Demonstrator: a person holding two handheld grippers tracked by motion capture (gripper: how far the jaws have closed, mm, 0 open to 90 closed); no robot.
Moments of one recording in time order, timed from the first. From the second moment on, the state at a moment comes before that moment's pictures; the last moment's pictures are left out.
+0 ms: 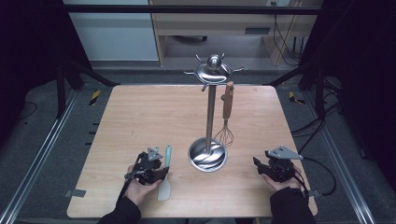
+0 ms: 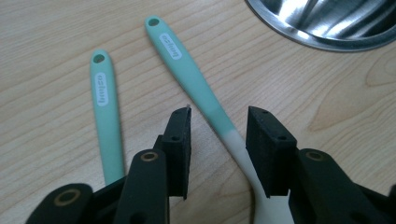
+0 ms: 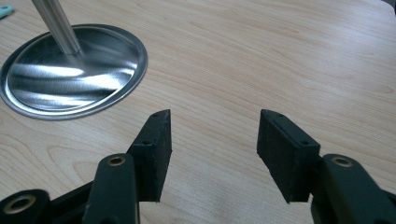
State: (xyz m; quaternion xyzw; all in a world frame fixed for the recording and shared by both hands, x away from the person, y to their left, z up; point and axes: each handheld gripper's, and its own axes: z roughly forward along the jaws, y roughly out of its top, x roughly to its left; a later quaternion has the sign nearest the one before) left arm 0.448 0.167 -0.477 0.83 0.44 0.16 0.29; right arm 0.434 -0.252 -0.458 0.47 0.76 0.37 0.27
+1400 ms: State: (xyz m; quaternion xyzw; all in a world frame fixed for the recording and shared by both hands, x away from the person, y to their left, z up) left arm 0.447 0.175 -0.478 0.84 0.46 0.12 0.26; right arm 0.434 -0.254 -0.458 0.47 0.75 0.37 0.27
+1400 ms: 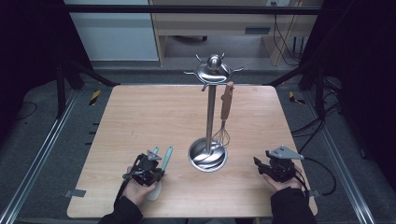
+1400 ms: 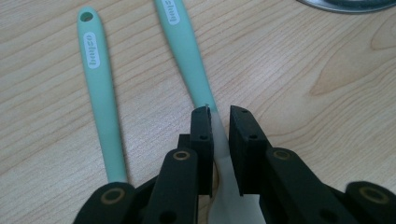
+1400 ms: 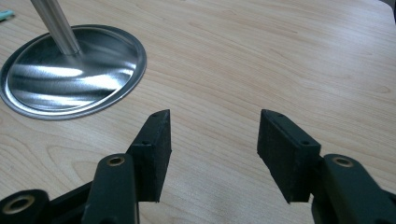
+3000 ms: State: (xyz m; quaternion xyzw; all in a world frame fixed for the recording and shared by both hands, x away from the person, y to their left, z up) left arm 0.446 0.174 -0.478 0.87 0.42 0.10 0.25; right arm 0.435 -0.258 -0.458 0.47 0.75 0.37 0.27
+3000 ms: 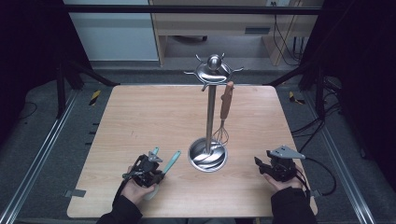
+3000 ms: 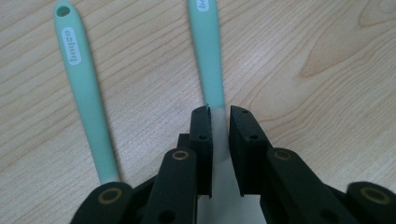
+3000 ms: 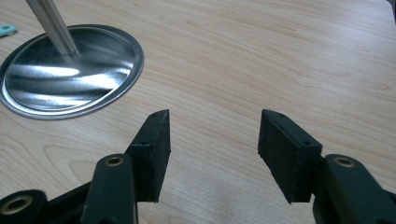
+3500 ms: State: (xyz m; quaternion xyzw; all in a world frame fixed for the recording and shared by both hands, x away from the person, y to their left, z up) left arm 0.446 0.170 -0.478 0.86 0.43 0.11 0.24; right arm 0.436 -0.259 -0.459 0.48 0.75 0.37 0.27
